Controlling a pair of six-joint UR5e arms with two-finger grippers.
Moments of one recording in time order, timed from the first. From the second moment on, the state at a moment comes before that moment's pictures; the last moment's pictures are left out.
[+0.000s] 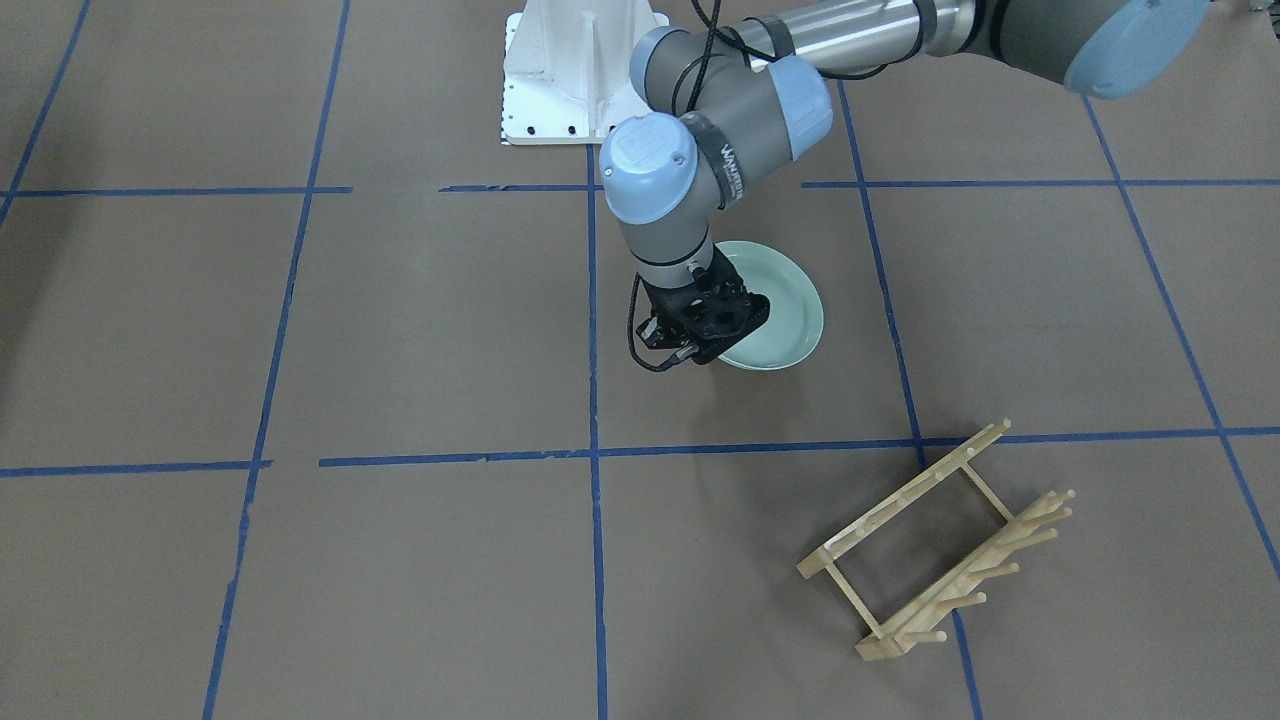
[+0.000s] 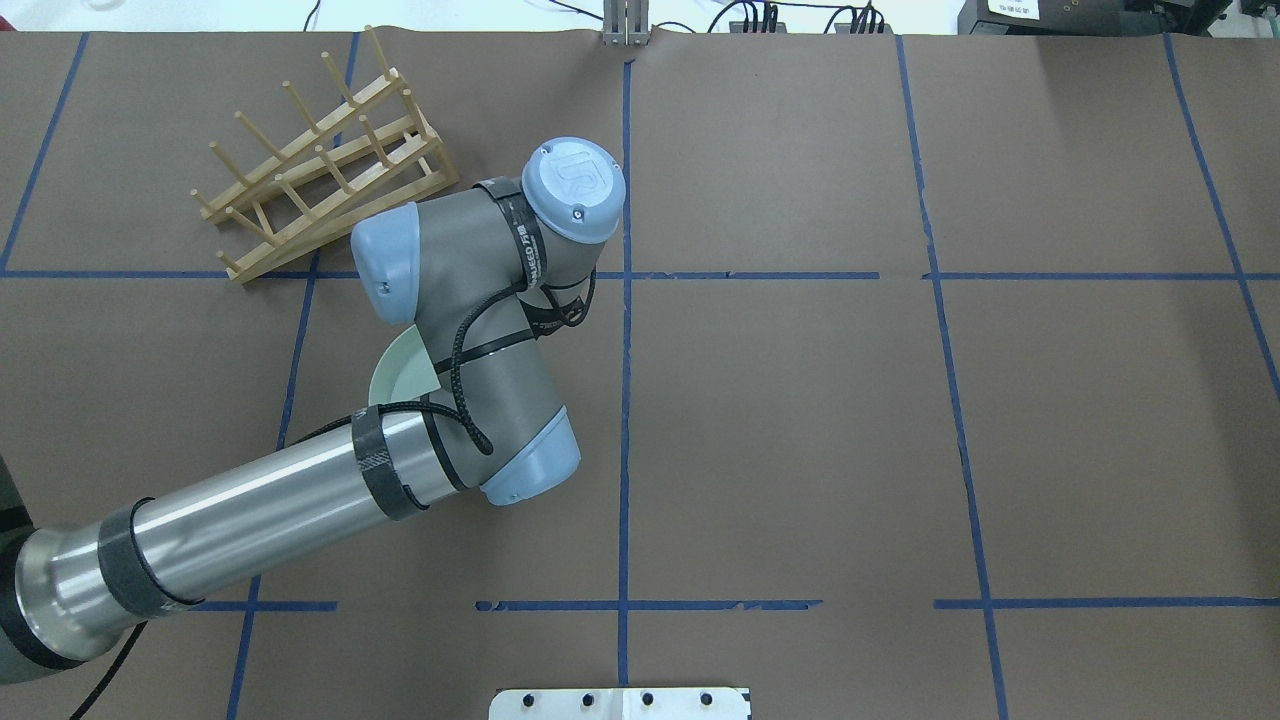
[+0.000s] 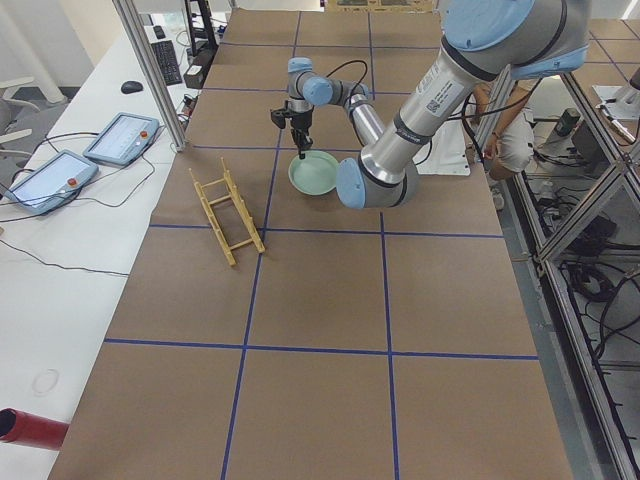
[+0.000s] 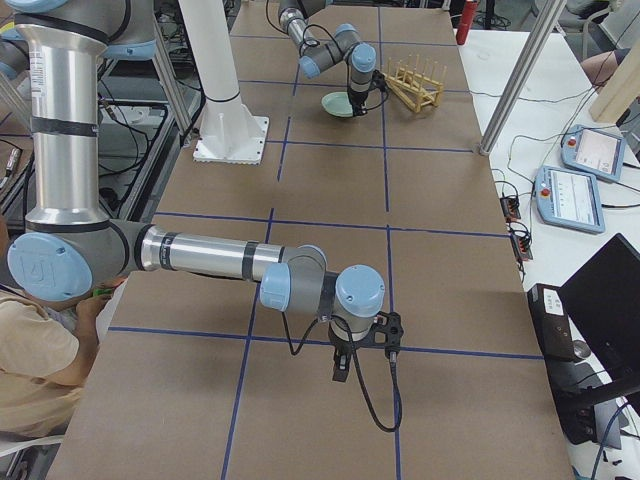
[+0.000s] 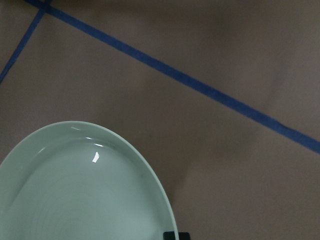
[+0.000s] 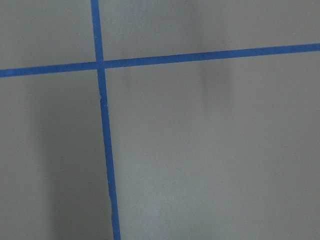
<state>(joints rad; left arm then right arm) -0.55 -2.49 -1.38 -1.25 -1.84 -1.55 1.62 -1.63 1.56 -1.62 2.32 -0.02</state>
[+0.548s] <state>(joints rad) -0.54 -2.45 -1.43 -1.25 -1.79 -1.45 1.62 -1.63 1.56 -1.62 2.32 -0.02</state>
